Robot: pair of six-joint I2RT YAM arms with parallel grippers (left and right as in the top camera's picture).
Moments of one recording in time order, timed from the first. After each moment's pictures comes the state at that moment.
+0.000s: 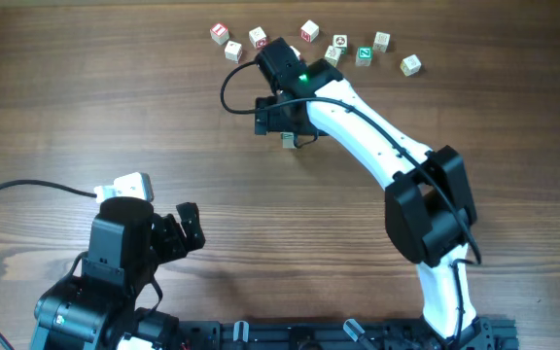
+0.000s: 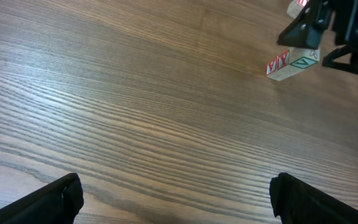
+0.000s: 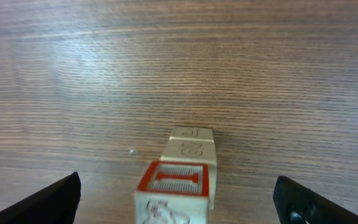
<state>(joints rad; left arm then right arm) -0.29 0.67 0.89 -1.11 -0.12 -0.55 0.61 2.19 1.86 -0.97 0.05 0.57</state>
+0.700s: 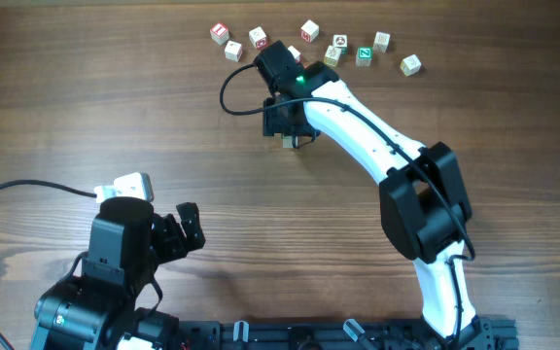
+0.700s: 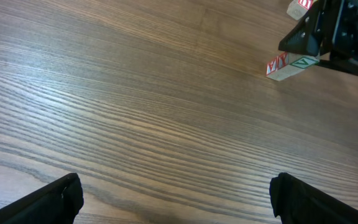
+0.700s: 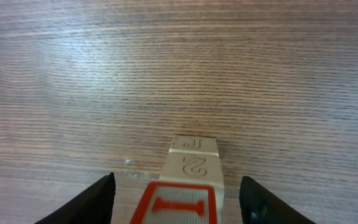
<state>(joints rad) -0.29 0.67 0.89 -1.11 -0.12 -0.55 0.61 2.22 1.86 -0.94 0.04 0.56</state>
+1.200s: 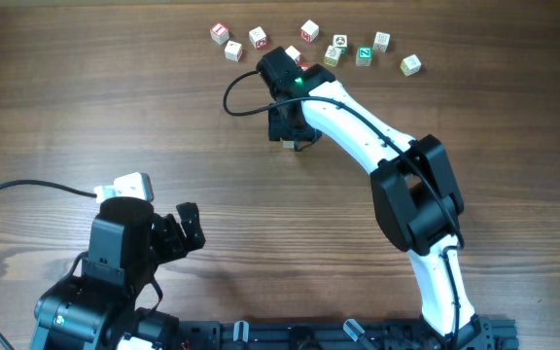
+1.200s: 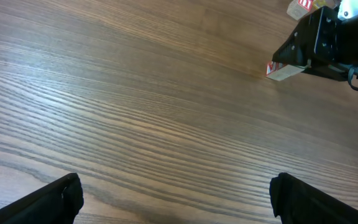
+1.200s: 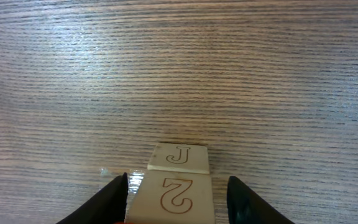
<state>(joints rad) -0.29 0.67 0.89 -1.11 -0.12 -0.55 0.59 2.27 1.85 -0.95 0.03 0.56</state>
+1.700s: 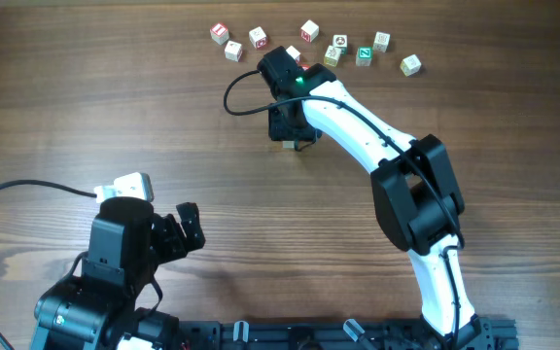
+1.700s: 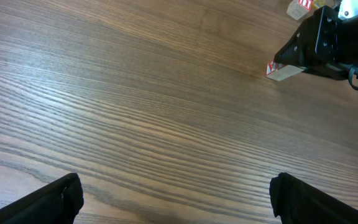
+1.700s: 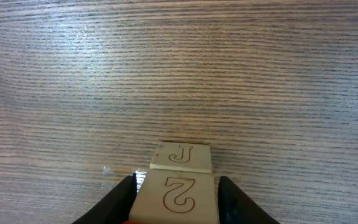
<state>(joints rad) -0.29 0.67 0.89 -1.11 -0.12 -0.55 0.59 2.27 1.85 -0.95 0.01 0.55</state>
